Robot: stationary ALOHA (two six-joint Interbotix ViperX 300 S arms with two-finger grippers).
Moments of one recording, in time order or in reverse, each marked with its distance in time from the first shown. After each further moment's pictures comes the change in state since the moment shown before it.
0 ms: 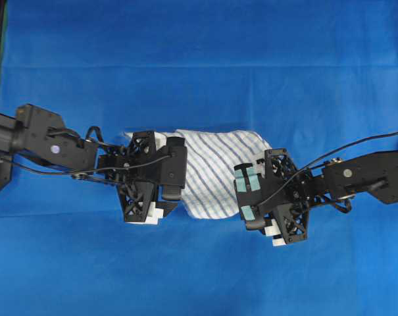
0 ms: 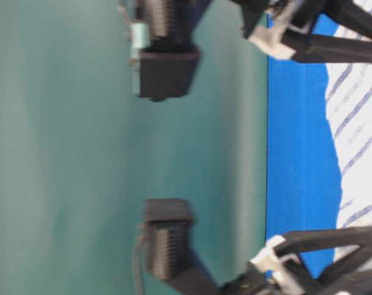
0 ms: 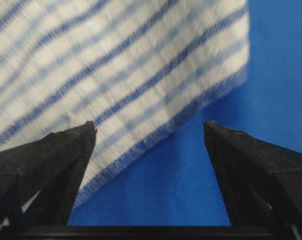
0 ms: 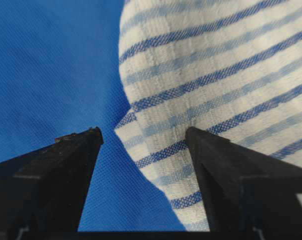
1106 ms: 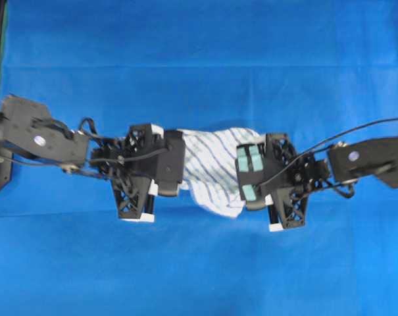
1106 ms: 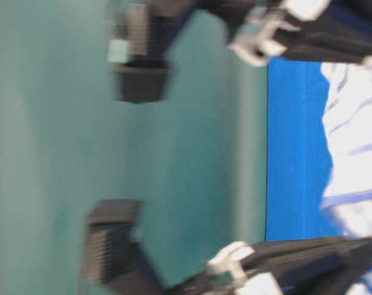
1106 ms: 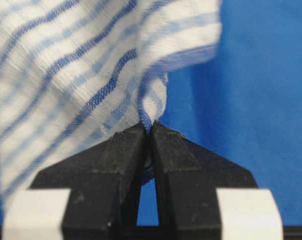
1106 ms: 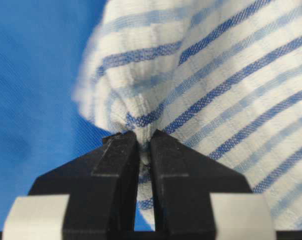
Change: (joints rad) left arm 0.009 -0.140 -0.037 0.000 0.155 0.012; right arm -0.063 -0.100 -0.008 -0.005 0.032 -0.015
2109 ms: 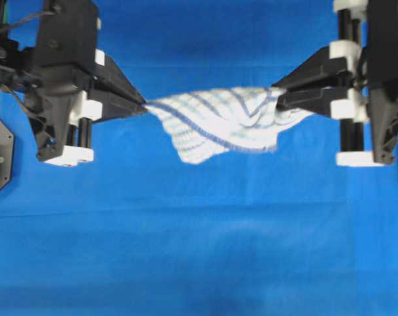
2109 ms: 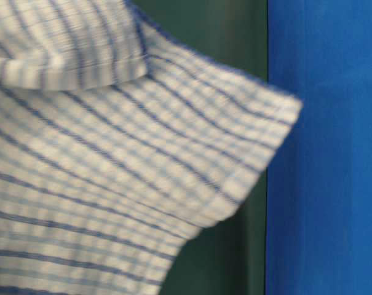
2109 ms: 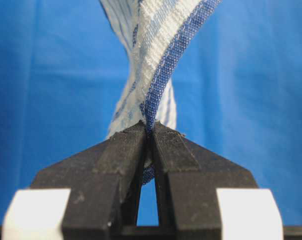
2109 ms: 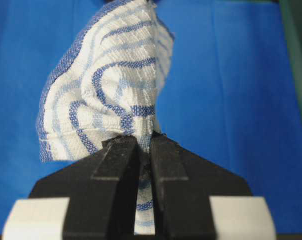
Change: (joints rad) left arm 0.114 -0.413 -0.416 0.014 0.632 0.011; right arm -0.057 -0.434 -0.476 -0.138 0.532 0.002
